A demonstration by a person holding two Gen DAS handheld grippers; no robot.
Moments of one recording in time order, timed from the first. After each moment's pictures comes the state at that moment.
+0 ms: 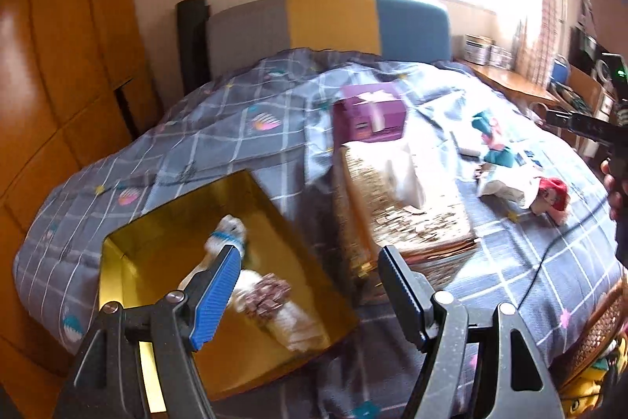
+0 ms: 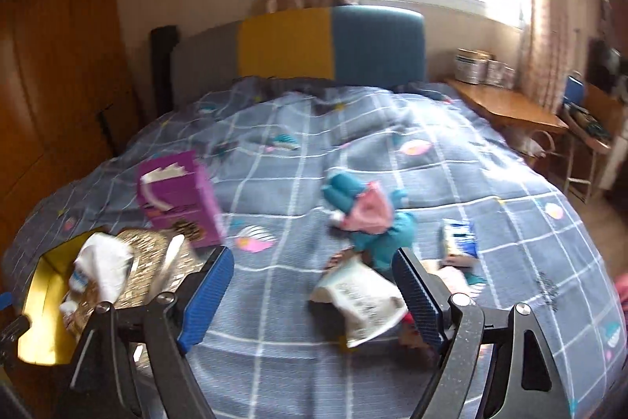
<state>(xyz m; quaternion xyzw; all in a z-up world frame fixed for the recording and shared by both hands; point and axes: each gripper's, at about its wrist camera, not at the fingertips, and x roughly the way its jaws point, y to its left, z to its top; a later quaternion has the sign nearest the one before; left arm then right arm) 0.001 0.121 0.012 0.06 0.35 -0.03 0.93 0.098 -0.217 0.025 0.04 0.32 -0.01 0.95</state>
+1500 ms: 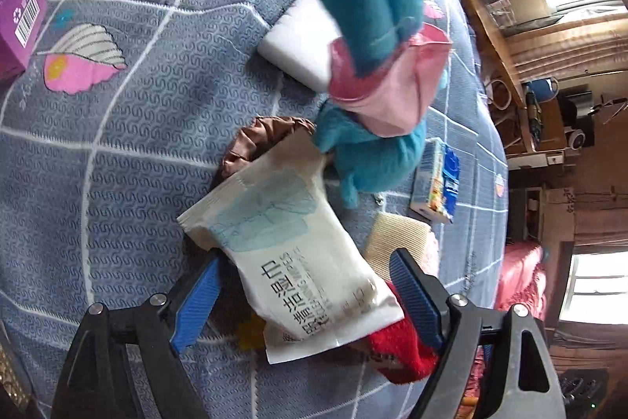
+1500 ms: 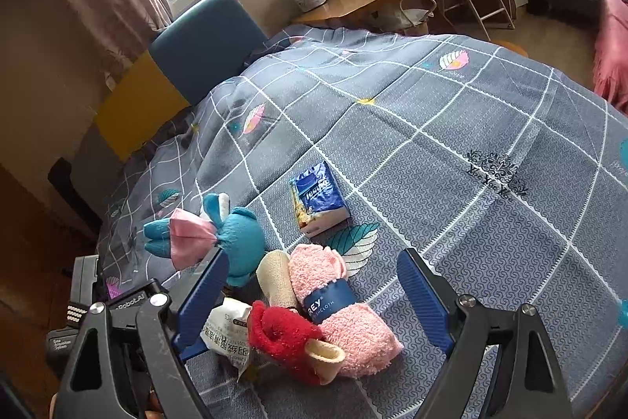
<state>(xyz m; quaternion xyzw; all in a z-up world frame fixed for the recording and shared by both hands) 0.243 -0.174 -0.126 -0.21 0.65 -0.13 0.72 0.102 -0.397 -0.047 0.32 0.34 -0.13 0.88</state>
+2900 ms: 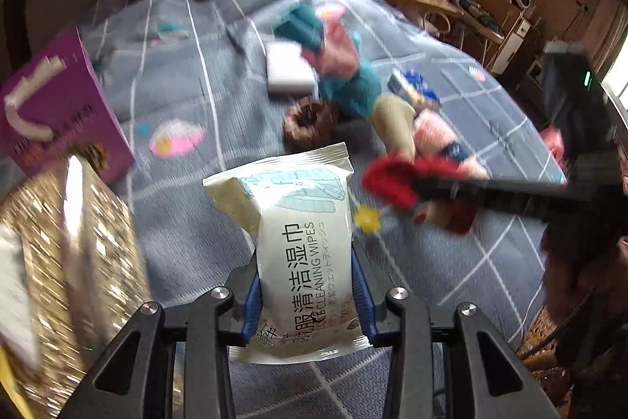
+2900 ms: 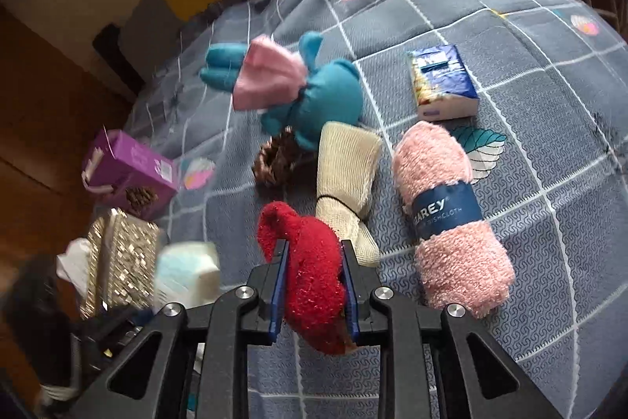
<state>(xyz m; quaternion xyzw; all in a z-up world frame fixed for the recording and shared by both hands) 0.132 -0.108 -0.060 0.07 0.50 -0.23 0.83 0.138 -0.304 -0.090 0.20 0.52 0.08 0.83</state>
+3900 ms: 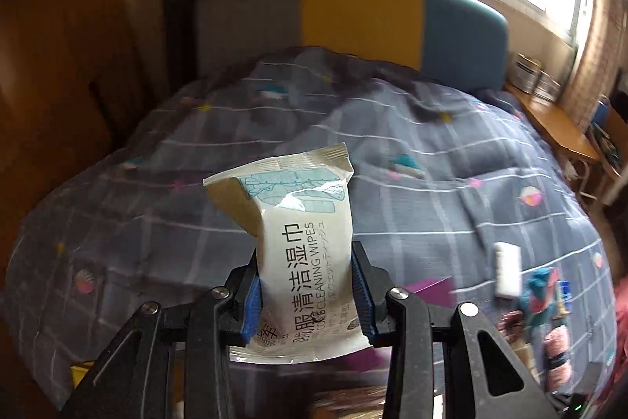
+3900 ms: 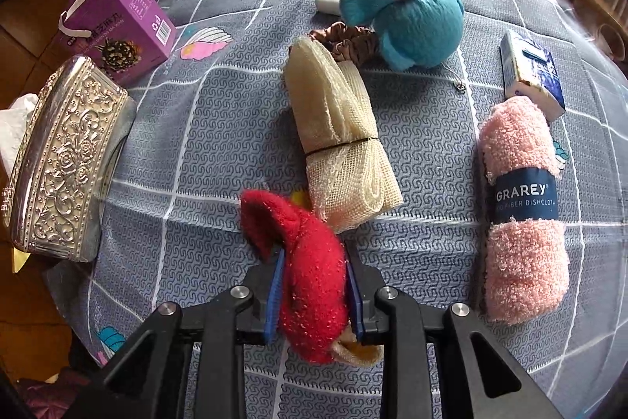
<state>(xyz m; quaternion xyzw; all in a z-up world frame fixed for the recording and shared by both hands) 0.291 0.115 0.065 0.00 0.42 0.03 0.91 0.151 -0.238 -0.132 0.02 0.59 0.11 0.80</state>
